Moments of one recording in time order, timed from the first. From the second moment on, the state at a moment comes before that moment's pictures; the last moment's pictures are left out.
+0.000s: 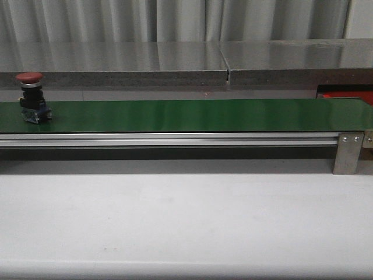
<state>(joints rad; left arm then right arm) 0.57 1.98 -1.58 0.09 0.88 -0.09 0.06 -0.01 0.03 -0.01 0.10 0.02</state>
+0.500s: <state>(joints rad) 0.57 2.05 -1.58 0.10 0.83 -0.09 0.06 -0.01 0.03 -0.01 0.10 0.02</state>
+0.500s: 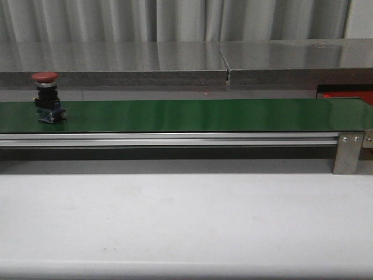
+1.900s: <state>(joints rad) 0.54 1.82 -1.63 -0.01 0.96 0.00 0.06 -0.01 0.03 -0.01 0.10 0.02</state>
